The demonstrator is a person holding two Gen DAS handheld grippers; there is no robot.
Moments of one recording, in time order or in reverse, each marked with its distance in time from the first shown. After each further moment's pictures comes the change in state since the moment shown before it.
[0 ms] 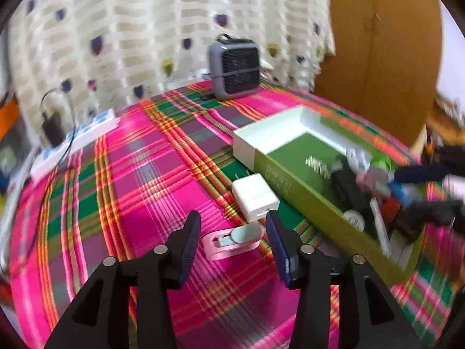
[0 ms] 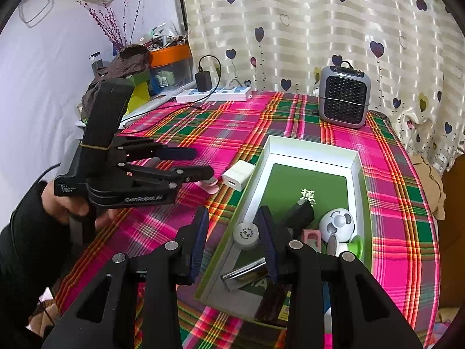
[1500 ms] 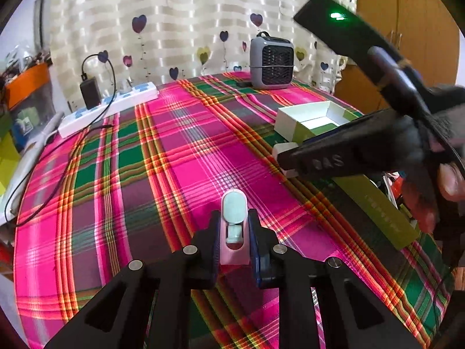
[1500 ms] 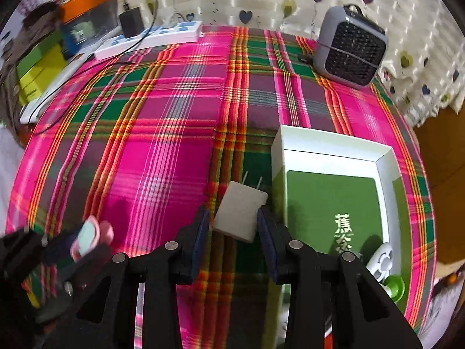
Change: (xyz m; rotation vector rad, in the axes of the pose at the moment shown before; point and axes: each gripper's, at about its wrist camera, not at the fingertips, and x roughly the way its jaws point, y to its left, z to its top) left arm -0.035 0.040 -0.048 -0.168 -0.006 0.047; right arm 0.149 0.022 0.077 0.176 0.399 -0.318
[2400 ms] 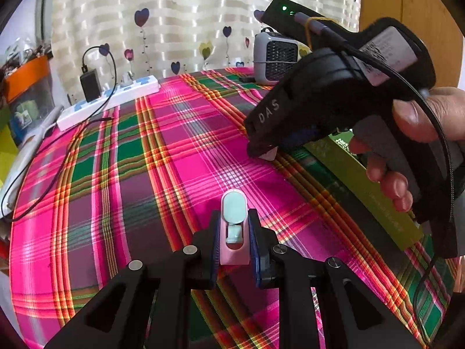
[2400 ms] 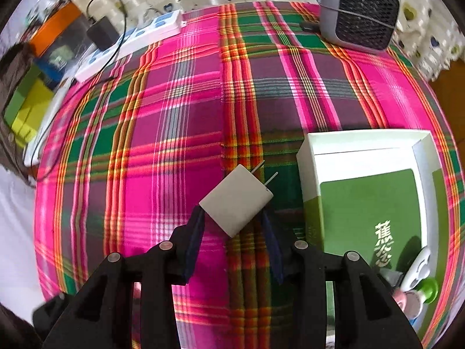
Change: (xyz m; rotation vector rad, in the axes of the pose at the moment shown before) left arm 0.004 0.004 0.000 -0.022 0.016 -0.001; right arm 0.029 -0.006 0.036 0.189 0.124 0.122
